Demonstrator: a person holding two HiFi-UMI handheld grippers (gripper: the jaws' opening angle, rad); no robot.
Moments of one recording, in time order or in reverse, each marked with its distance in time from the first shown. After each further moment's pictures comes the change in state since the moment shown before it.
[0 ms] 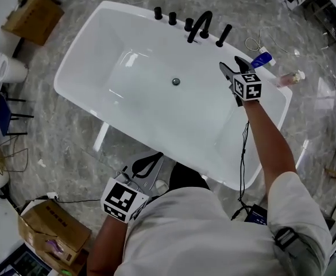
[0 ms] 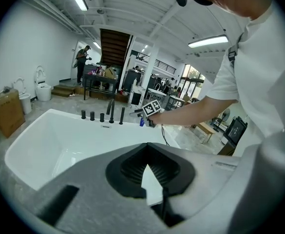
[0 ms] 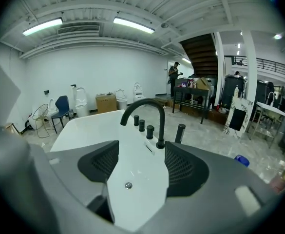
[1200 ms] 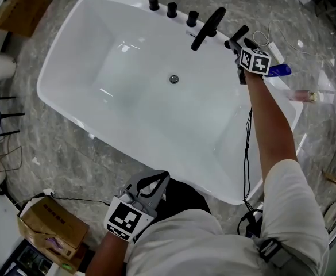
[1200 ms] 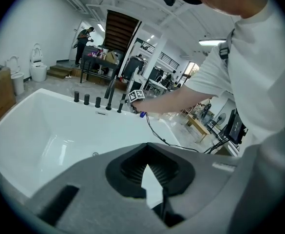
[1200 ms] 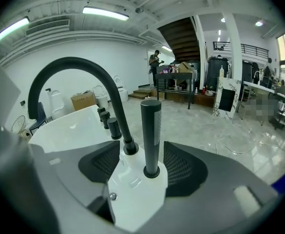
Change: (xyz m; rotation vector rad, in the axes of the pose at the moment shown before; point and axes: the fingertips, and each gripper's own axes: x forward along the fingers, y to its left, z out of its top) left arm 0.104 0.067 -0.009 -0.115 0.105 -0.084; right arm 0.199 -0.143 -0.035 0.186 0.083 -0.139
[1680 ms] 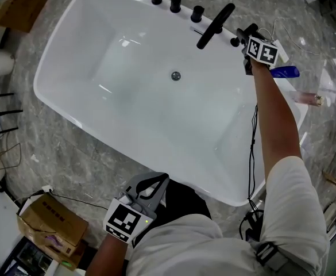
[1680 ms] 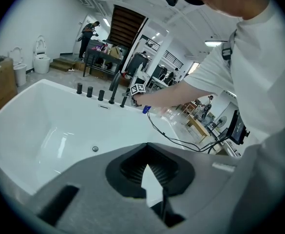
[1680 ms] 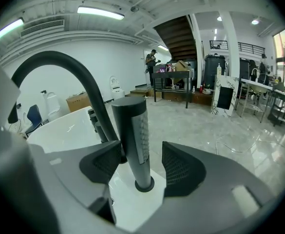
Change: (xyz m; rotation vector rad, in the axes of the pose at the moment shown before) left arm 0.016 0.026 -0.018 -0.057 0.028 -0.002; right arm 0.042 -0.022 0.010 0.031 0.002 -0.030
